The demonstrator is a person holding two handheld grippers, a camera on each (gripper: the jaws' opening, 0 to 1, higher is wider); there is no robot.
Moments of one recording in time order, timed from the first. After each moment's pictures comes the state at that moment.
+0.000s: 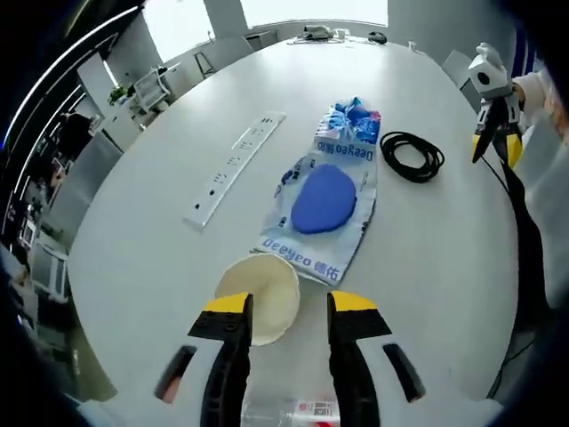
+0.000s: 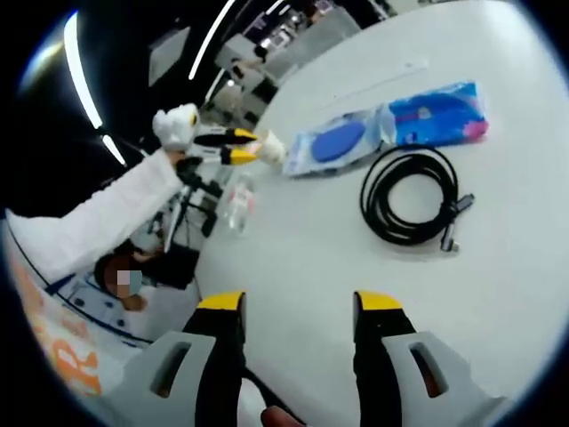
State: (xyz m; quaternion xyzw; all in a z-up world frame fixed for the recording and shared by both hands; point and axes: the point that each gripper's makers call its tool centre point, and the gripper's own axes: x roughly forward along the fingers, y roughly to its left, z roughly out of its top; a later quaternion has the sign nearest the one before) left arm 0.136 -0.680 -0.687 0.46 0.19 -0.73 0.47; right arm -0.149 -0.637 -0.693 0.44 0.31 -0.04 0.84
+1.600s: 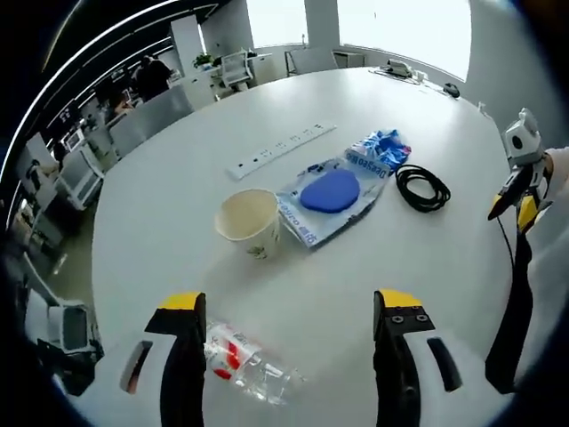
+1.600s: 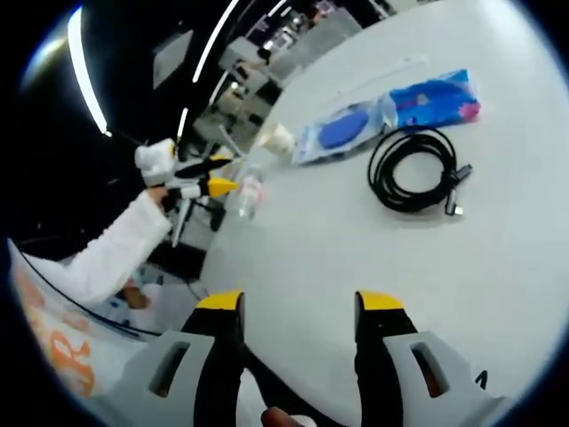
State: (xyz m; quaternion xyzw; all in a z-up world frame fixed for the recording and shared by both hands) left arm 0.131 -0.593 -0.667 0.34 0.27 -0.64 0.63; right arm -0.167 -0.610 -0.688 0.44 0.31 -0.03 0.84
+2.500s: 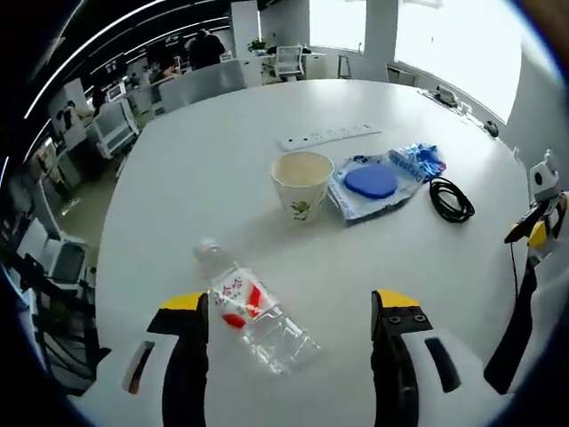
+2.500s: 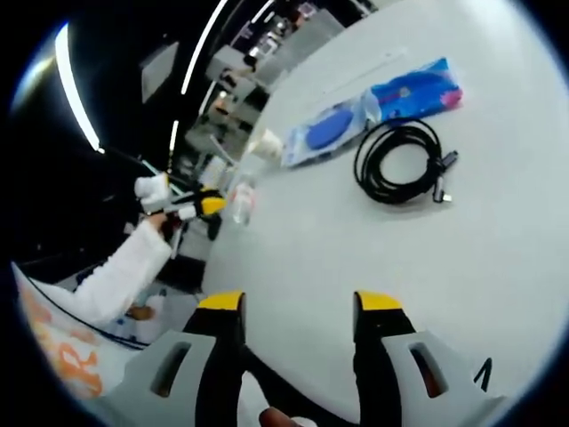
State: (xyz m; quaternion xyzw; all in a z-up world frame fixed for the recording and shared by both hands) left arm 0.162 -0.549 -0.686 0.27 0.34 -0.56 0.71; right arm -0.173 -0.614 -0.692 0.48 0.30 -0.05 0.83
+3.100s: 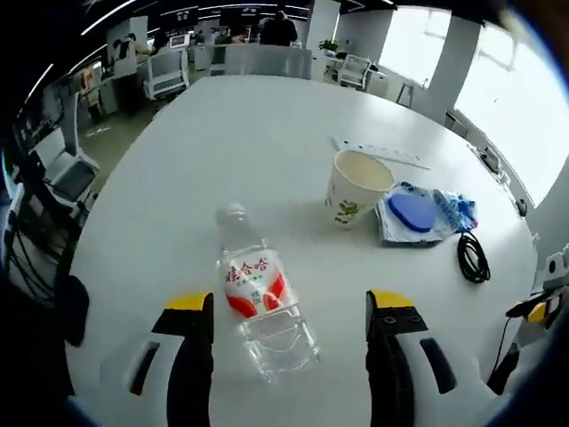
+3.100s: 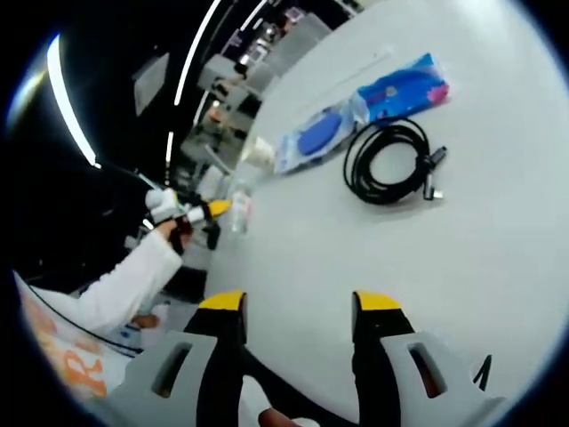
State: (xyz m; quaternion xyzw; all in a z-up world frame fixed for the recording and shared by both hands) left arm 0.183 -0.546 -0.715 0.14 0.43 -0.46 0.77; right arm -0.174 -0.621 -0.694 0.50 0.29 -0.07 0.82
